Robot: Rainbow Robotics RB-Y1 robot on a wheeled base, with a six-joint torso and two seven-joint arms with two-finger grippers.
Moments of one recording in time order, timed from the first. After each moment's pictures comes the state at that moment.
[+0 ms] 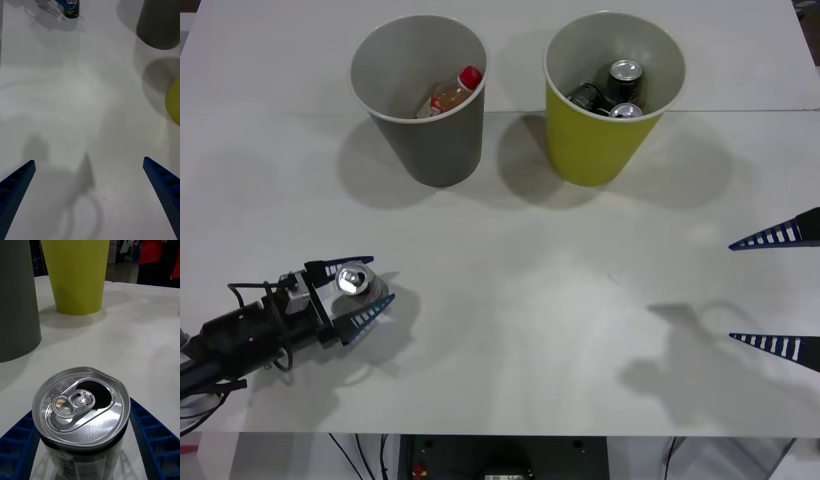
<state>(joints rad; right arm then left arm) 0.26 -1.13 -0.26 -2.01 1.31 -1.13 -0.09 -0.23 0.67 -0.37 -0.85 -0.51 -1.12 -0.86</state>
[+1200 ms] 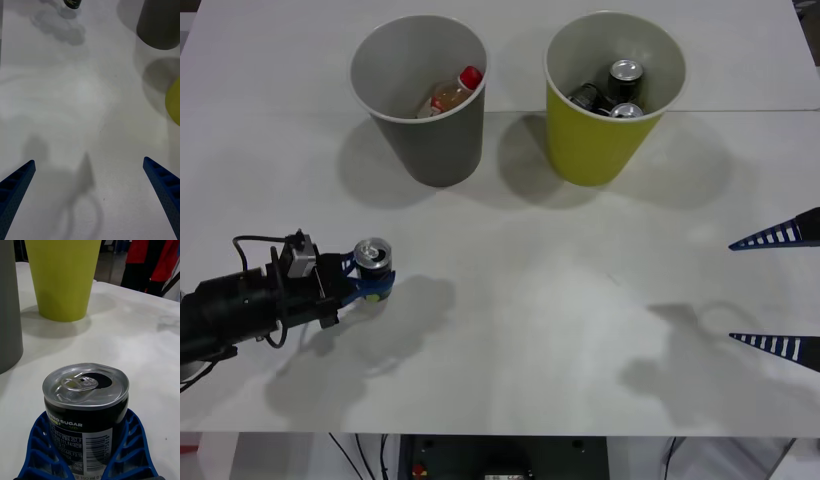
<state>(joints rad) 0.26 -1.13 -0.26 -2.01 1.31 -1.13 -0.09 -0.20 0.81 -0.37 -1.24 -0.69 -0.96 -0.43</state>
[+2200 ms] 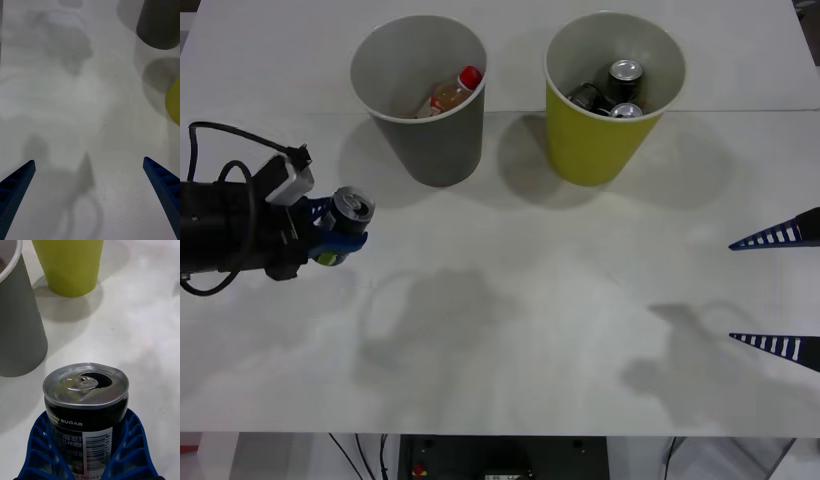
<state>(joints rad) 0.26 -1.13 -0.26 -2.01 1.31 -1.13 -0.09 -0.10 0.94 0.02 -2.04 -1.68 -1.06 0.73</state>
